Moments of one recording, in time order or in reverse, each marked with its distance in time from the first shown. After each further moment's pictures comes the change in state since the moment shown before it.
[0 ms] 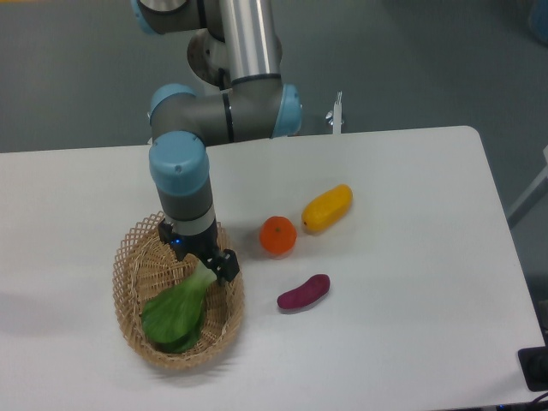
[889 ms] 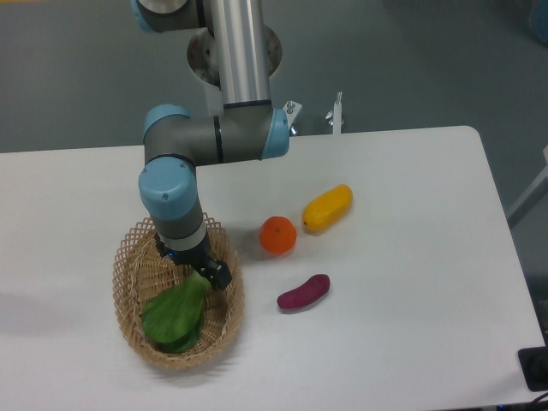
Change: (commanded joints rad) arm -0.021 -0.038 0.002 0.005 0.037 0.000
